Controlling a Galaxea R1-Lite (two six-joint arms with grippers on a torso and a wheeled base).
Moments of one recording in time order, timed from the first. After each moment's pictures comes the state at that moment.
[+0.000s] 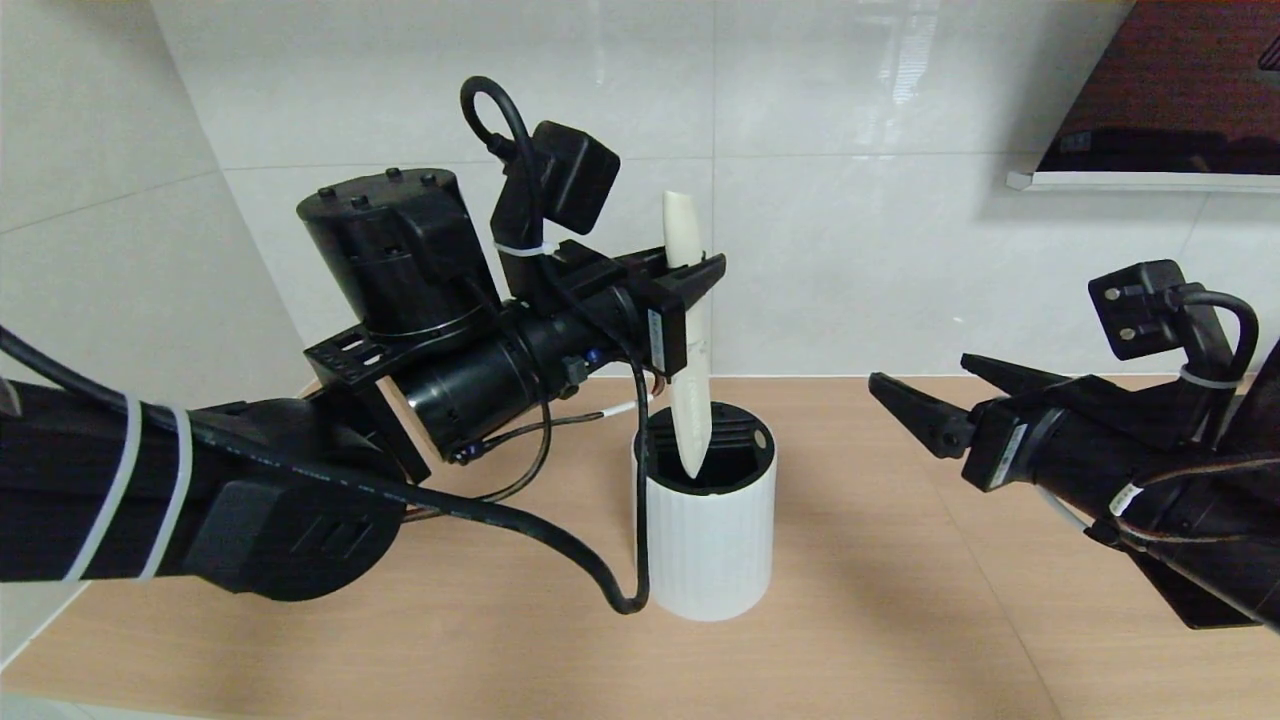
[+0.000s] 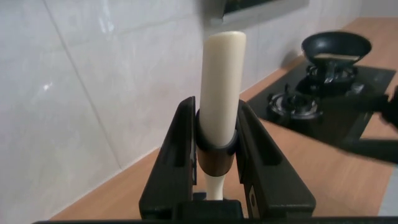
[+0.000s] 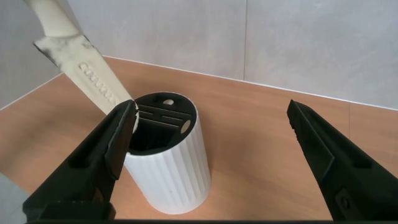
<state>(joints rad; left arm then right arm) -0.64 1.82 -1.06 -0.91 -0.16 0.06 0.57 1.49 -0.53 -0.99 -0.11 0.09</state>
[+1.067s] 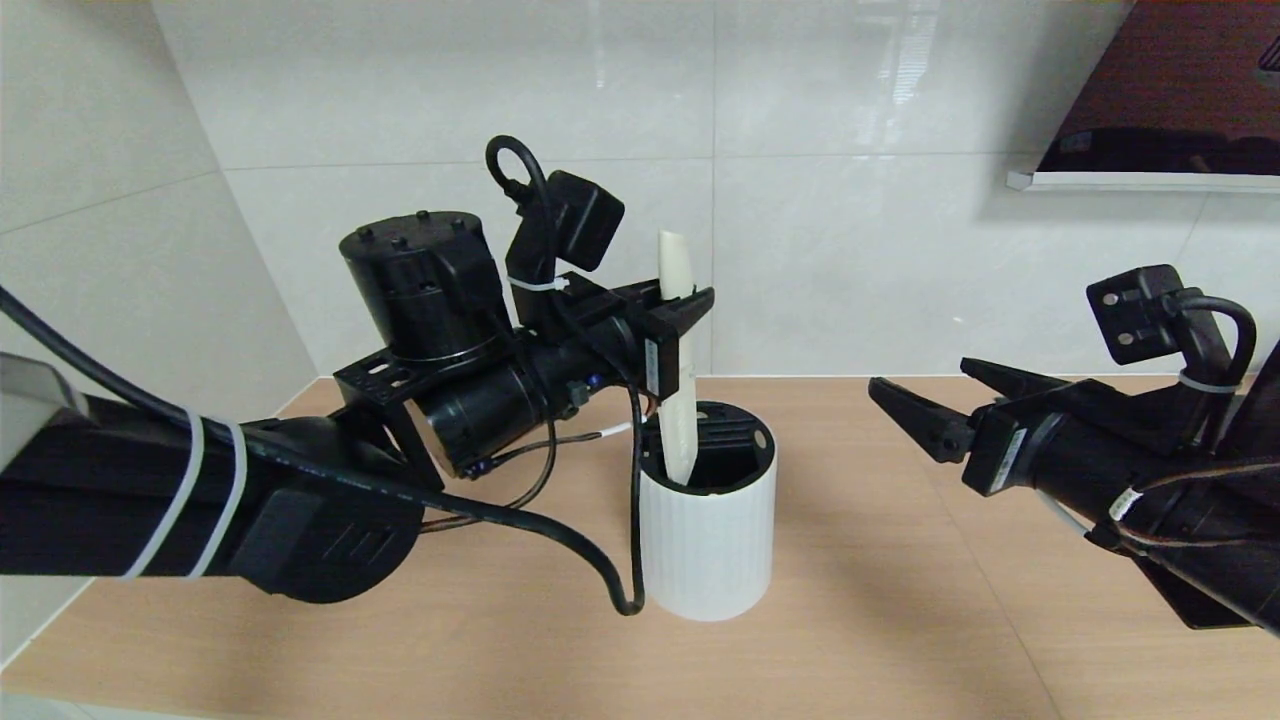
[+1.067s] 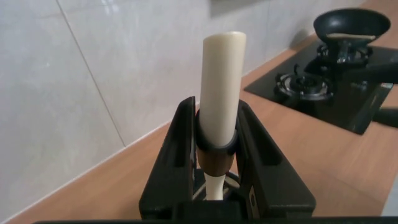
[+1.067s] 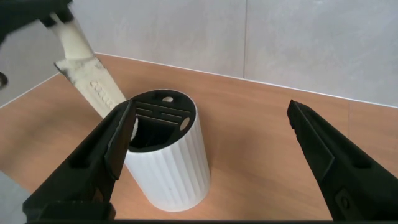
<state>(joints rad) -0.61 1.86 -1.02 -0.93 -0.16 0.07 0.57 1.49 -0.52 -0.99 -0.11 0.09</state>
